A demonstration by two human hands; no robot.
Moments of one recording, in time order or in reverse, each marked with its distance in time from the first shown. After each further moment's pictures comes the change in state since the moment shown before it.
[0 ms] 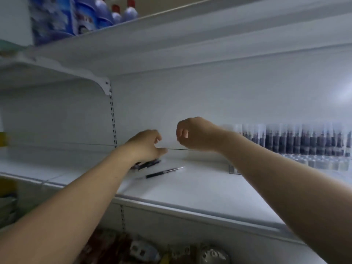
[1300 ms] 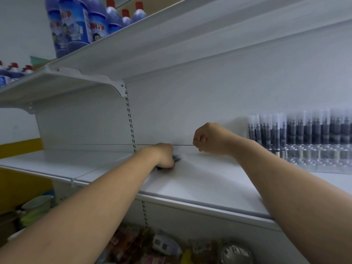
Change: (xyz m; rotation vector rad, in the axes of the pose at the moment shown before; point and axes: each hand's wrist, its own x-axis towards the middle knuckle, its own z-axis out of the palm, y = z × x) left_hand 0.001 0.009 0.022 0.393 -0.267 -0.126; right_hand 0.002 0.026 0.043 0.256 -0.002 0.081
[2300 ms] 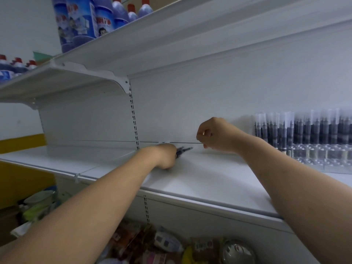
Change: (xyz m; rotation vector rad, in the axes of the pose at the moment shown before) left_hand -0.013 -0.004 0.004 0.007 -0.023 0.073; right_hand -0.006 -0.013 -0.006 0.019 0.040 0.011
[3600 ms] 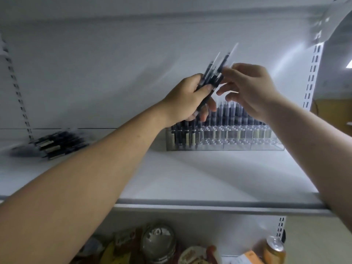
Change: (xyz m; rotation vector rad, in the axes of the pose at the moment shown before) left_hand 0.022 0.238 -0.063 -1.270 0.155 0.896; right_hand -0.115 0.114 -0.165 0.665 0.535 0.170
